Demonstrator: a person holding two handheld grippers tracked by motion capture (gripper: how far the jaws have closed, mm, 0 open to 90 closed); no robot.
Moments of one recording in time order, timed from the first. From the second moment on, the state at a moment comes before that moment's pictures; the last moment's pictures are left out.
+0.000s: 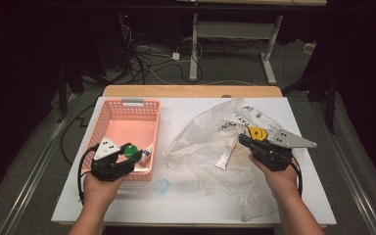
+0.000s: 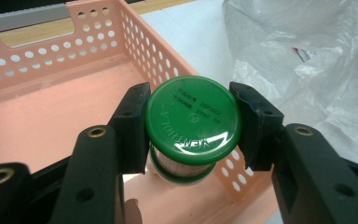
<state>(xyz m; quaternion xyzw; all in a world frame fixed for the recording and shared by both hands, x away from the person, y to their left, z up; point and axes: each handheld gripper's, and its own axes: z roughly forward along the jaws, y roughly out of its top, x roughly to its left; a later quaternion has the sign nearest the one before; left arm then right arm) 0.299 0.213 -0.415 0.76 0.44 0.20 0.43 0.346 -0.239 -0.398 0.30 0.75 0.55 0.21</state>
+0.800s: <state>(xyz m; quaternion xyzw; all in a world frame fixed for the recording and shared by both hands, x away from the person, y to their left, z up) 0.278 0.181 -0.392 0.76 0.39 0.17 0.49 0.346 -0.240 -0.398 0.30 0.75 0.55 0.21</state>
